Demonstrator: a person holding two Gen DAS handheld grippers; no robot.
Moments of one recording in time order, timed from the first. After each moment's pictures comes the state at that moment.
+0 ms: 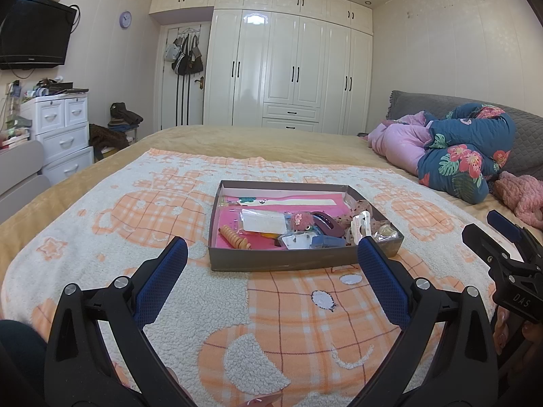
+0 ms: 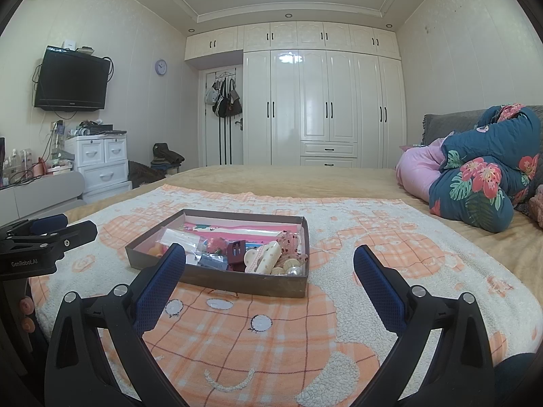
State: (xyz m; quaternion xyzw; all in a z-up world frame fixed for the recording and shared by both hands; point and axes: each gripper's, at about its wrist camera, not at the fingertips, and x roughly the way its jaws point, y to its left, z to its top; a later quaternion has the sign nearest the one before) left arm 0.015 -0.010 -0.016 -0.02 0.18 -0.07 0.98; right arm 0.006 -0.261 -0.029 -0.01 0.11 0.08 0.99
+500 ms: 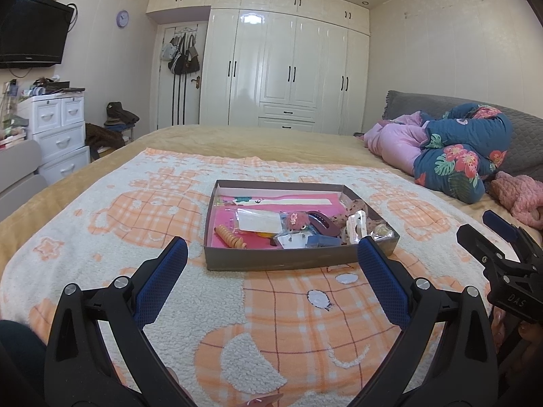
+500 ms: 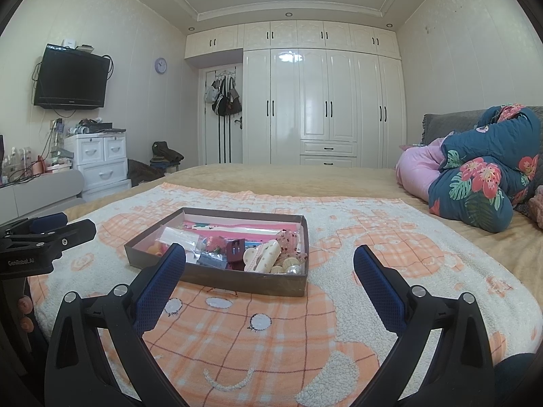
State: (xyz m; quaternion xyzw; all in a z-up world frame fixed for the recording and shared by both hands) left arm 0.015 -0.013 -0.012 -0.02 0.18 -0.08 0.98; right arm 0.006 -0.262 -0.029 -0.01 0.11 0.08 0.99
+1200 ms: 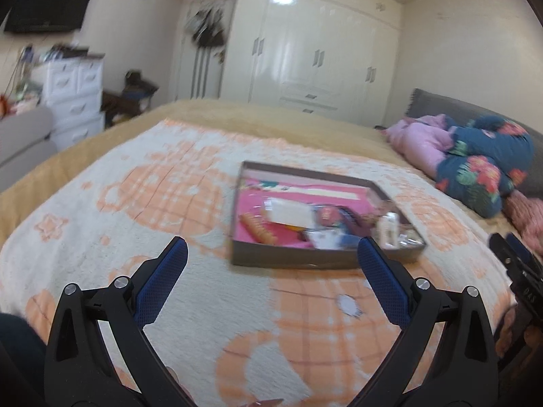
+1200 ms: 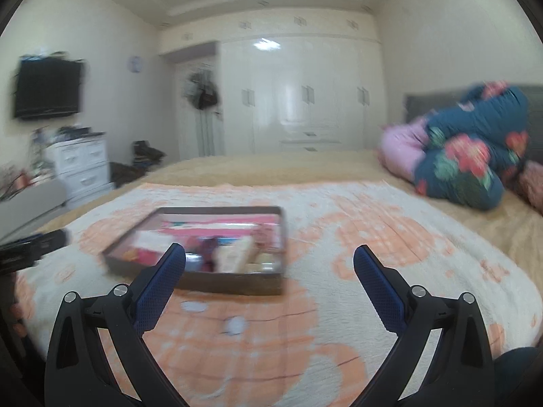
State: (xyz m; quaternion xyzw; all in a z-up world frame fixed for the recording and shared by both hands) left arm 0.065 0.032 -0.019 -0.08 0.24 -0.03 0.97; right arm 0.041 -0.294 -0.032 0.03 0.15 0.03 0.99
